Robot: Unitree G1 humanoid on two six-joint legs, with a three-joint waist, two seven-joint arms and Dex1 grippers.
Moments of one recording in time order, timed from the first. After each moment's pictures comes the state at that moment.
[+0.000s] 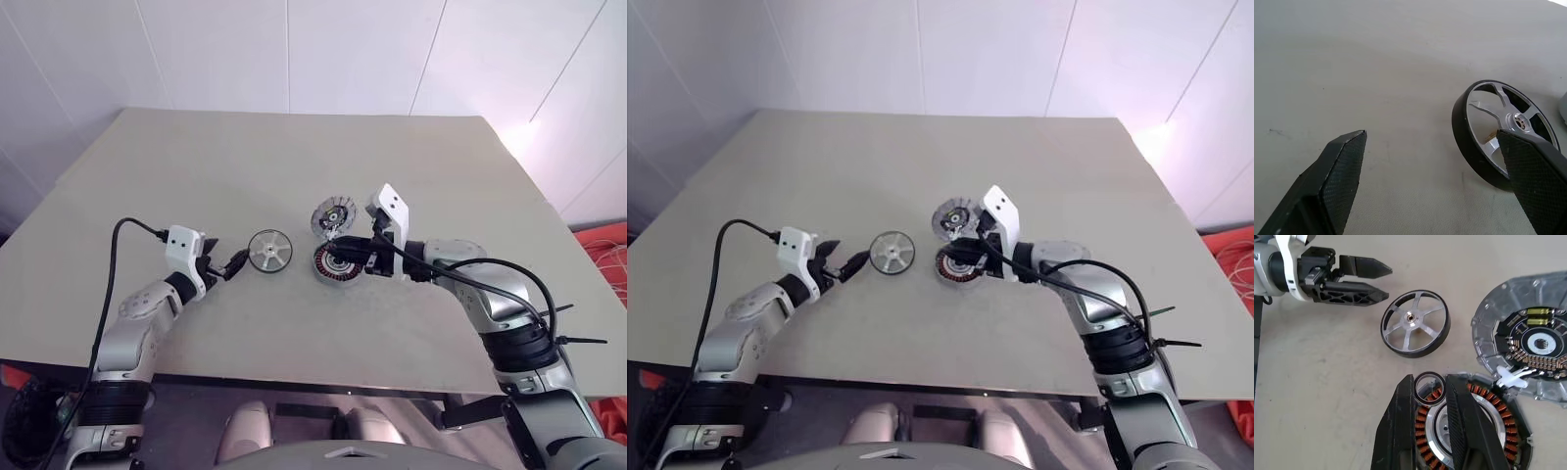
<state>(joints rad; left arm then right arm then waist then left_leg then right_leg) -0.13 0.36 0.12 -0.02 -0.35 0.39 -0.52 -0.43 -0.48 0.18 -0.12 0.36 0.71 0.86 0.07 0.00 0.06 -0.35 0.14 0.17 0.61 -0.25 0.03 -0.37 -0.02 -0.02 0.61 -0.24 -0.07</state>
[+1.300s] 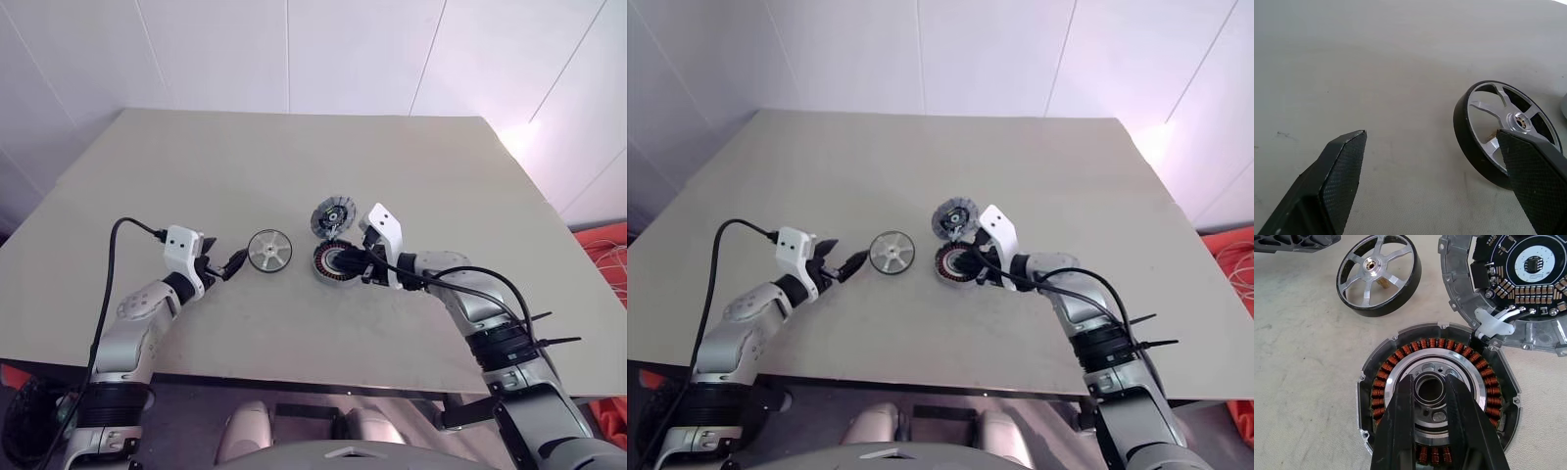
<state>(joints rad) -0.12 0.37 0.12 -0.02 -0.35 0.37 -0.52 -0.43 -0.43 0.21 0.11 0.22 0.53 0.87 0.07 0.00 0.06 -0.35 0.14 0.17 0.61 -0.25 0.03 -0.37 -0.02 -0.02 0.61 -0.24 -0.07</state>
